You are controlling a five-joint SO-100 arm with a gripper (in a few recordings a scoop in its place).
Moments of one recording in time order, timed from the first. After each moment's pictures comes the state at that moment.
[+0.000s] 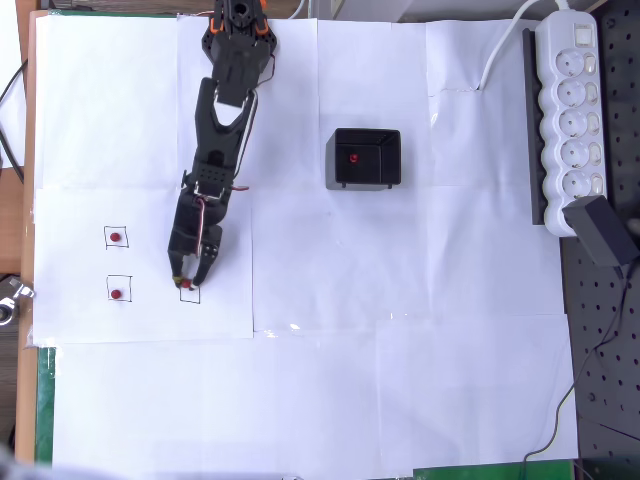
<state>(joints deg) 10.2 115.3 89.2 19.3 -91.5</state>
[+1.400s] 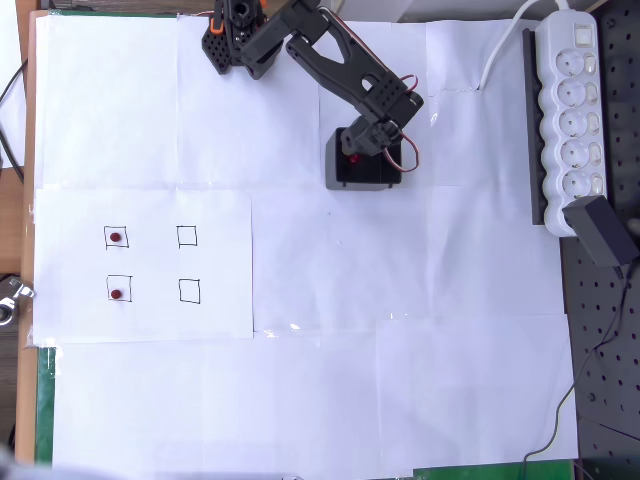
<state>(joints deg) -46.1 100.0 111.8 96.4 -116.0</state>
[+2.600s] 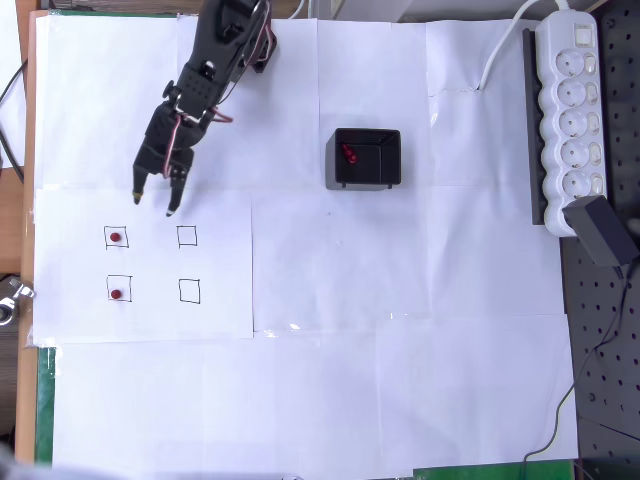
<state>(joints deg) 33.0 80.5 37.2 -12.1 -76.3</state>
